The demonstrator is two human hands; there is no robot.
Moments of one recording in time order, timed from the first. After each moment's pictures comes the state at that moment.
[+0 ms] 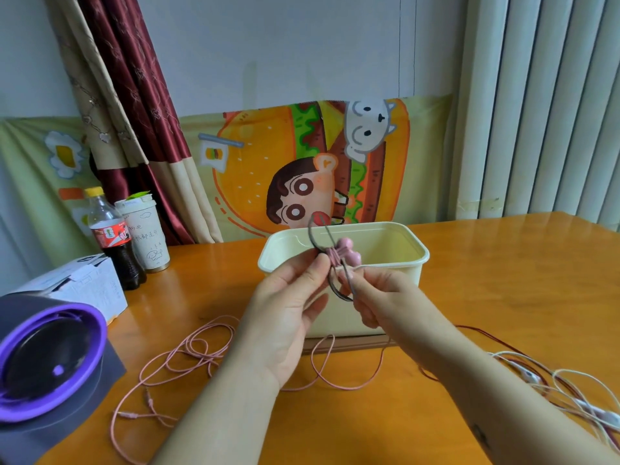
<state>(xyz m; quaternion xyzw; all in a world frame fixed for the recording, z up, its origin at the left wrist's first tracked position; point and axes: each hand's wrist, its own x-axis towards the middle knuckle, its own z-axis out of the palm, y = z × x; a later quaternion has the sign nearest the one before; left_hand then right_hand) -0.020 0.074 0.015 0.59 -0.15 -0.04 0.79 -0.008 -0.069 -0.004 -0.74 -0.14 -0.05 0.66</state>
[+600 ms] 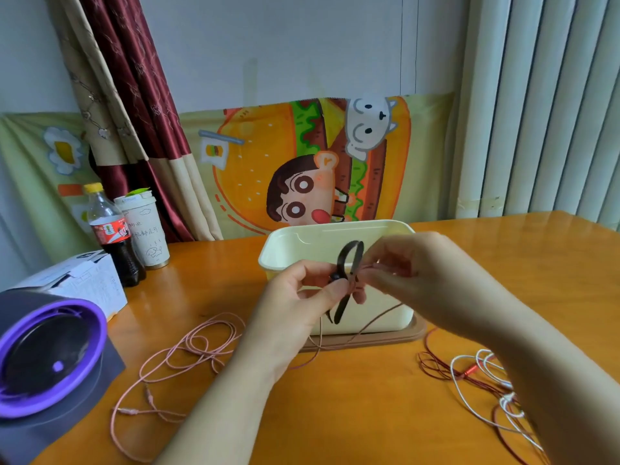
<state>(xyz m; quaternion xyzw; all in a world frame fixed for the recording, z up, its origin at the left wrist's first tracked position) -0.007 0.081 -0.001 0.74 -0.18 0.02 0.65 -0.034 -0.094 0.042 -0.89 -0.22 -0.21 0.34</state>
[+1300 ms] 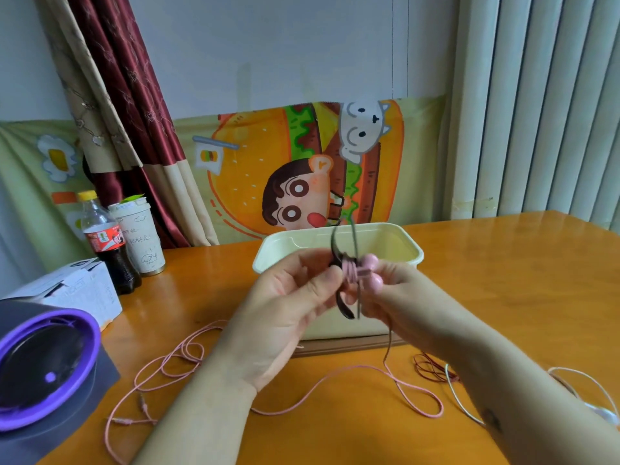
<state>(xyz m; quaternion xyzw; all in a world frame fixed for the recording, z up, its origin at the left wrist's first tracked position) -0.012 0.085 0.013 0.55 -0.29 -0.08 0.78 -0.013 -0.085 0.009 -0.70 -0.19 0.00 0.69</state>
